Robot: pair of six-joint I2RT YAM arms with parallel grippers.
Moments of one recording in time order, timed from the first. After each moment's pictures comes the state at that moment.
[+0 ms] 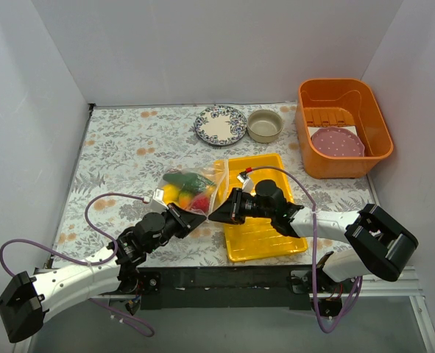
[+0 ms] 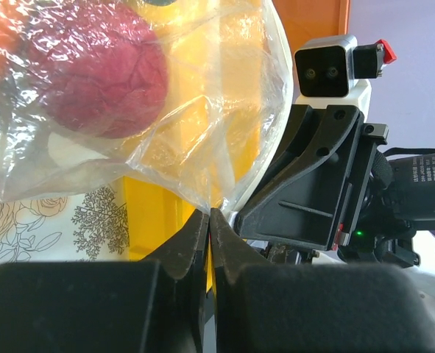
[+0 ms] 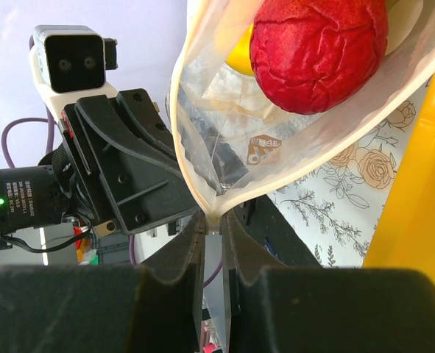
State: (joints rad) left arm -0.92 0.66 0.19 0.17 -0.17 -1.37; right arm 0.87 1.39 0.49 0.57 -0.48 1.25
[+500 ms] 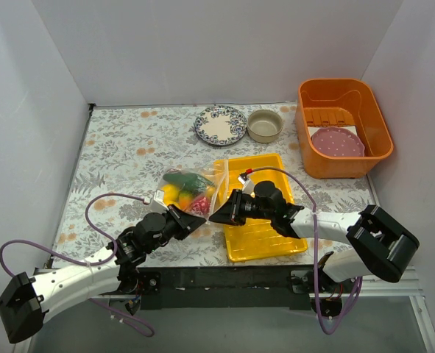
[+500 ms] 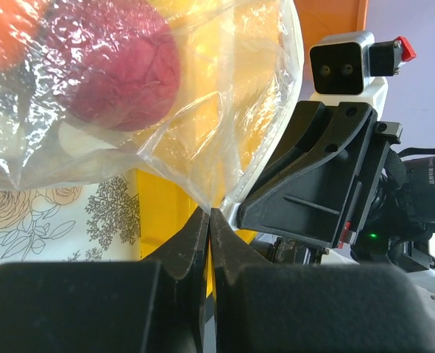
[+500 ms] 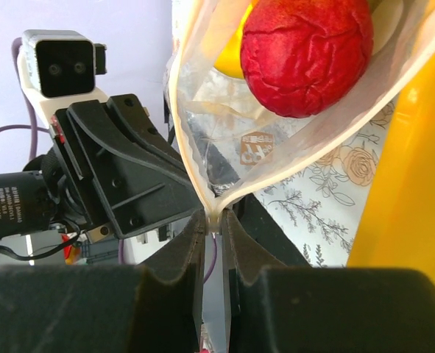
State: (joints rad) left arm -0.92 0.65 0.19 0.13 -0.15 -1.37; right arm 0.87 1.38 0.49 0.53 -0.43 1.23
